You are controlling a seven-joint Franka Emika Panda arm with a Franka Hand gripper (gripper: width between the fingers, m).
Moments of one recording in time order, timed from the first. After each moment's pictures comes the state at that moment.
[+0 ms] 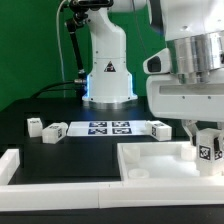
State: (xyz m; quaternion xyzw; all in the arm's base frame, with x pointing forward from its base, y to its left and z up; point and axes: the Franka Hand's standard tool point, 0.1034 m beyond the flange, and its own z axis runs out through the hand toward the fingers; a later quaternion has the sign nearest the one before) arm 0.626 0.115 0.067 -0.86 0.51 0.00 0.10
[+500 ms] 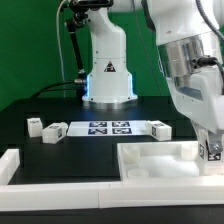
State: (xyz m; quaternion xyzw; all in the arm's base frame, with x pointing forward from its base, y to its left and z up) arm 0.627 0.113 0.068 -0.70 0.71 0.04 0.12
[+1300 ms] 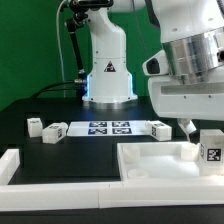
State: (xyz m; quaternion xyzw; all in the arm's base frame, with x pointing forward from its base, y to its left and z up) arm 0.629 0.120 0.072 -0.89 0.43 0.03 0.13
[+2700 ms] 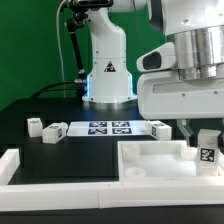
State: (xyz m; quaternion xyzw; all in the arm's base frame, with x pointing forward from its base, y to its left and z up) arm 0.638 0.100 0.075 -0.93 0.36 -0.03 0.07
